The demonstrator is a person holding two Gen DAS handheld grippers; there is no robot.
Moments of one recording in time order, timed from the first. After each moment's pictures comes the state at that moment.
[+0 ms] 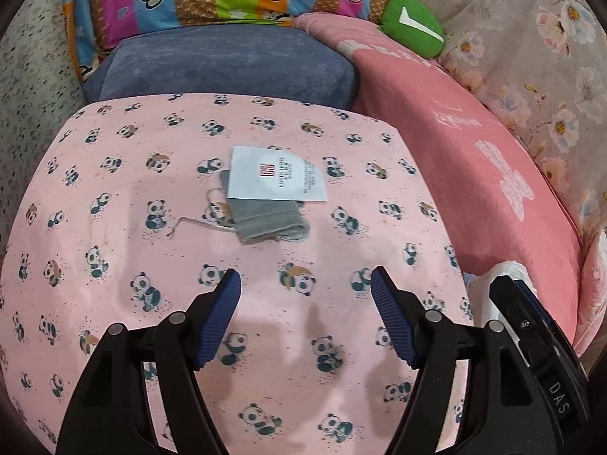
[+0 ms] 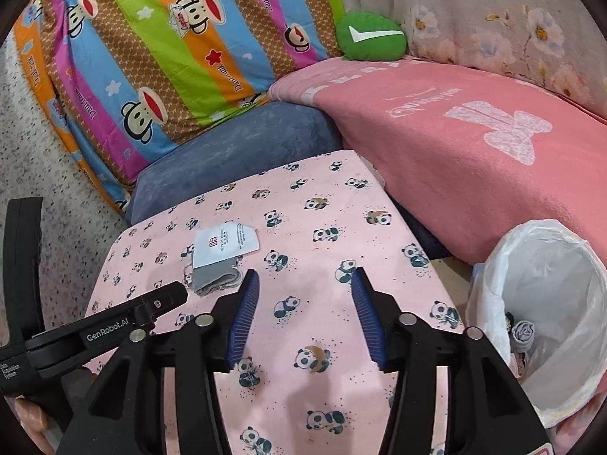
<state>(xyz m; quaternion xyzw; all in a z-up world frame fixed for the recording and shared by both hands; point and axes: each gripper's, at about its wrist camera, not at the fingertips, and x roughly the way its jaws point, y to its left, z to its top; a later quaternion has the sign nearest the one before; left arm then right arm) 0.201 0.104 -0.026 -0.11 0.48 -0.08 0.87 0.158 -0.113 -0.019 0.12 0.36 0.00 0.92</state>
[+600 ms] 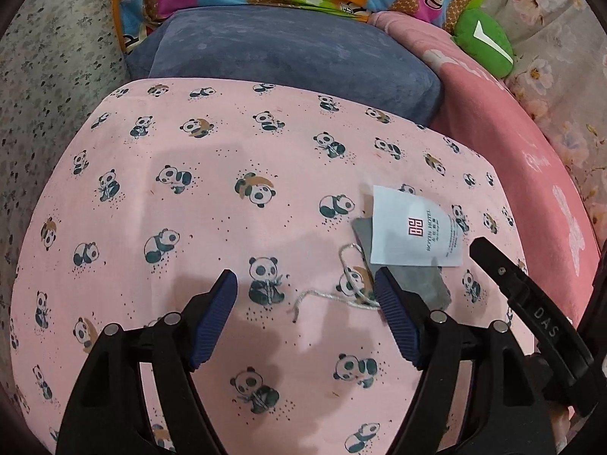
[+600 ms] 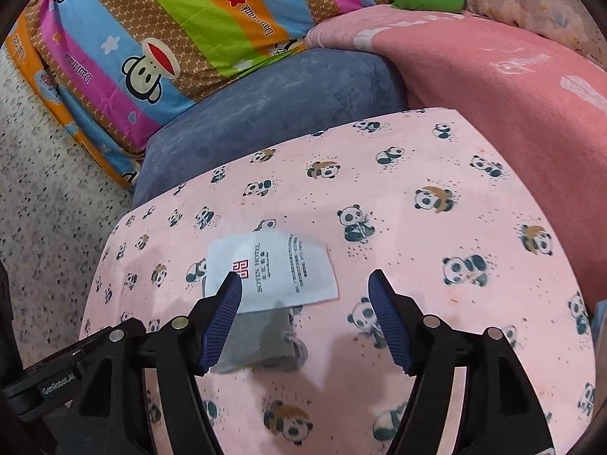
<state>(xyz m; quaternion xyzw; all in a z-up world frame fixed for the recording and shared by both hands) 0.284 0.201 -0.073 -0.13 0.50 -0.01 0.86 0.320 -0.047 -0.100 0.14 0.43 0.06 0.89</state>
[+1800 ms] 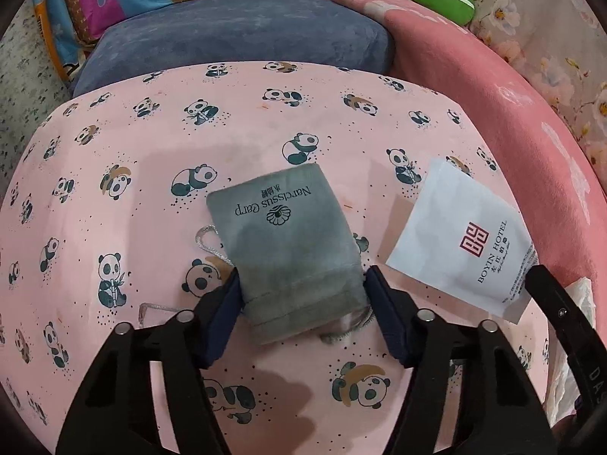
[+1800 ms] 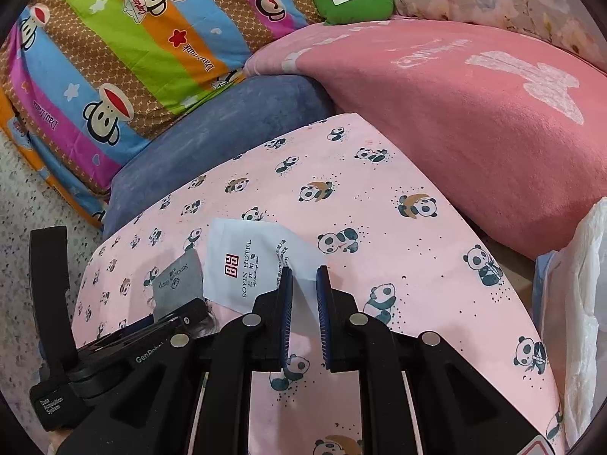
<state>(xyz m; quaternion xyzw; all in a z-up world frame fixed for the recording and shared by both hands) 0.296 0.089 -0.107 -0.06 0.52 -0.06 0.85 0.253 -0.114 -0.088 0.18 0.40 -0.03 0.90</state>
